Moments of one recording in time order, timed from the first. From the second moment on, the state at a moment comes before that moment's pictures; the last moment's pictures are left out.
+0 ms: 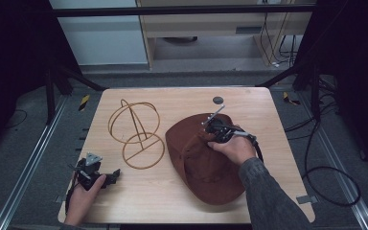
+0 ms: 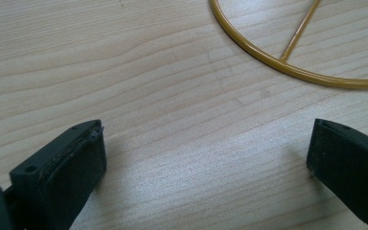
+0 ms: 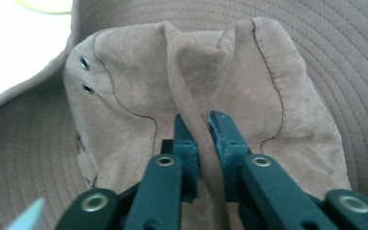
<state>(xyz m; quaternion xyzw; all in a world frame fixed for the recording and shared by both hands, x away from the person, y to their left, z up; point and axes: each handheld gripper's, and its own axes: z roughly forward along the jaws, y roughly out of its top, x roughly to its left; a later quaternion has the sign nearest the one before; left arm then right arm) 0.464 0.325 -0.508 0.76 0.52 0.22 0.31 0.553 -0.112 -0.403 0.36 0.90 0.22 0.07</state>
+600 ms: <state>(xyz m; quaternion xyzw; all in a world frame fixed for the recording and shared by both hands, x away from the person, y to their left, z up) 0.465 0.325 -0.508 0.76 0.52 0.22 0.31 0.531 -0.145 -0.375 0.36 0.88 0.28 0.08</state>
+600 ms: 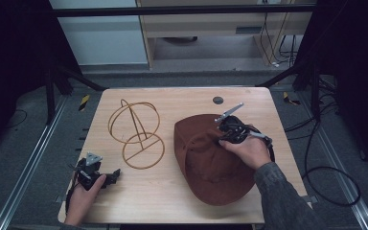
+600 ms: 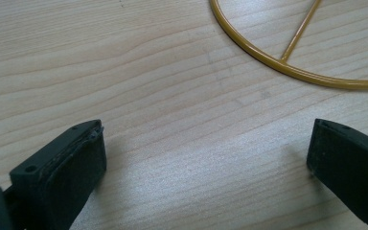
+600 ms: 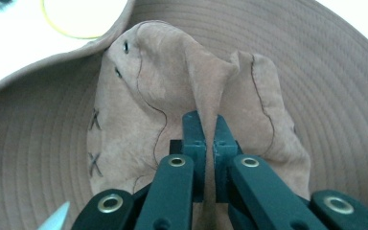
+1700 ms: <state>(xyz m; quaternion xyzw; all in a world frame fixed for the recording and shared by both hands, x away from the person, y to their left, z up) 0.465 0.324 -0.508 0.76 0.52 0.22 0.31 0.509 -0.170 -0.290 0.35 0.85 0.38 0.13</state>
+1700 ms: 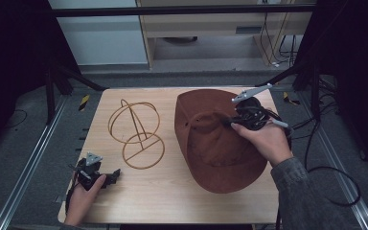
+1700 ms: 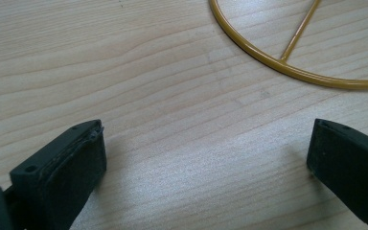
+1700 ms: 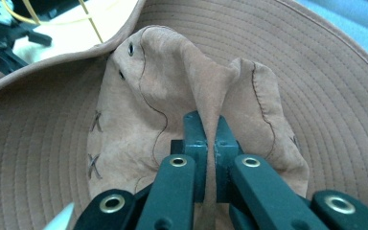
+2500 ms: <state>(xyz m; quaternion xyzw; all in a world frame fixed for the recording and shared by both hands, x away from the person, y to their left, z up) 0.465 0.324 -0.508 0.76 0.52 0.22 0.31 0.496 -0.146 -0.244 0.32 0.83 0.43 0.17</state>
